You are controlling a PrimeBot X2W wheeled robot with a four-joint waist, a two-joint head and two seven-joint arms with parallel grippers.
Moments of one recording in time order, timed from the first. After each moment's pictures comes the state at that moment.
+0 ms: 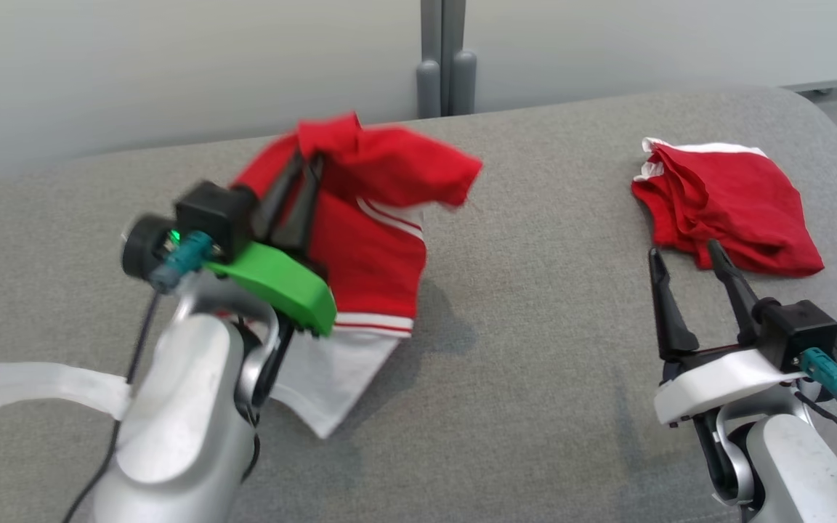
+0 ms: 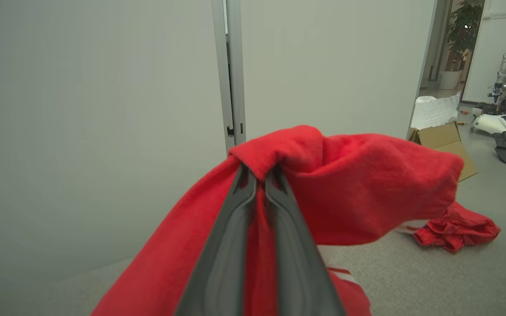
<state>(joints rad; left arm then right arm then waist) -0.51 0.02 -0.34 0.21 -0.30 -0.06 -0.11 -0.06 -0.19 0.25 0.05 0.25 -0.11 -0.21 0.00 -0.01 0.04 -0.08</state>
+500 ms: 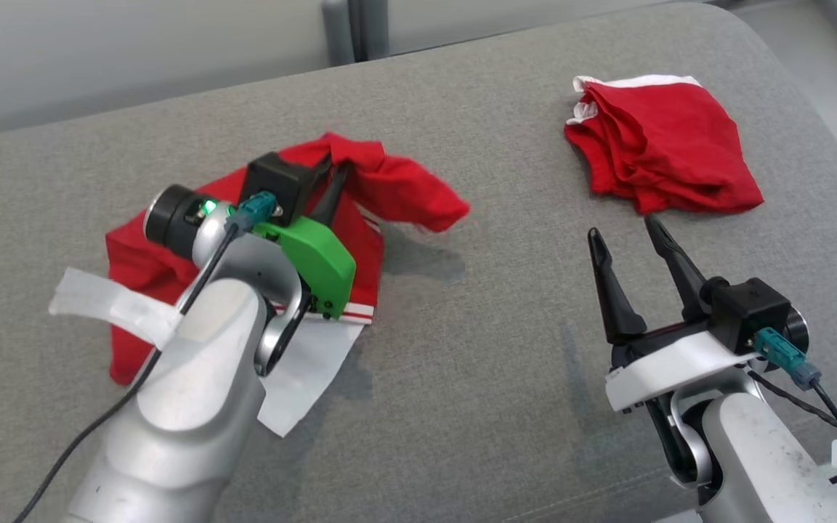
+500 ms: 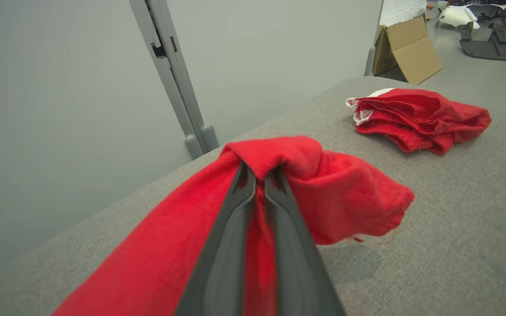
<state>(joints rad) -0.58 0.03 -0.48 0.41 -0.24 -0.06 0.02 -0.12 -0.15 0.33 0.04 0.24 -0.08 -0.20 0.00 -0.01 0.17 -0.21</state>
